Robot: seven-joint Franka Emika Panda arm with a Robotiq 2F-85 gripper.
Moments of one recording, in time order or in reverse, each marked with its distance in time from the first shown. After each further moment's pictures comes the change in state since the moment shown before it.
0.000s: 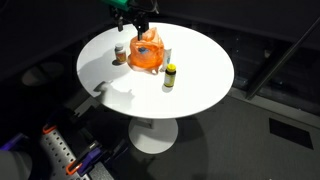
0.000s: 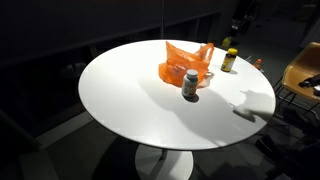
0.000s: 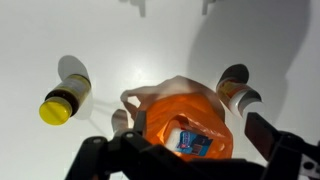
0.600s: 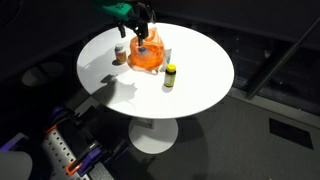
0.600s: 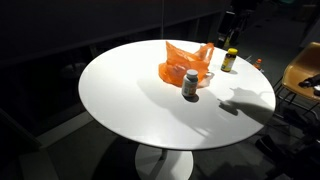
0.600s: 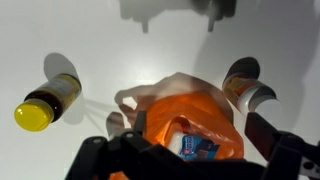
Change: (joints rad) arm -0.002 0.114 0.044 0.048 -0.045 0.064 0.102
